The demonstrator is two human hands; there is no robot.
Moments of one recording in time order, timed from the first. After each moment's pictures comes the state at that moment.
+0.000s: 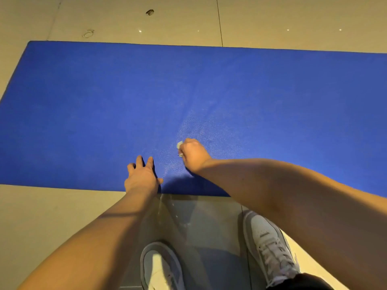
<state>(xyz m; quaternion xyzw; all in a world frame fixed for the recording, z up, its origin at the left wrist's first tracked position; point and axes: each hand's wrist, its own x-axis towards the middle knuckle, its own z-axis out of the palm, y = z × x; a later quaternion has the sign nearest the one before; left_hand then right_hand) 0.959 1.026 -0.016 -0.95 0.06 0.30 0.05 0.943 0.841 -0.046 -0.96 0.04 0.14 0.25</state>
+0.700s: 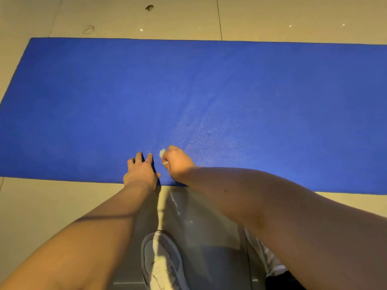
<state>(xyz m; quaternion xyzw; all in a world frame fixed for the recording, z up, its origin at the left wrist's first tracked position) 0.949 1.035 -0.013 -0.95 0.07 0.30 0.06 0.920 0.900 -0.035 -0.94 0.01 0.17 0.30</state>
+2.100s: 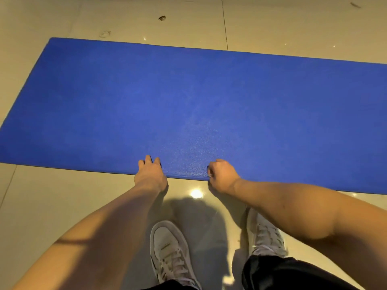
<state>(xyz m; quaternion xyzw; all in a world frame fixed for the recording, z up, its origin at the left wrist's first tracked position) 0.922 1.055 -0.009 -0.95 0.08 0.30 0.03 0.822 0.845 -0.032 -0.93 0.15 0.20 0.25</state>
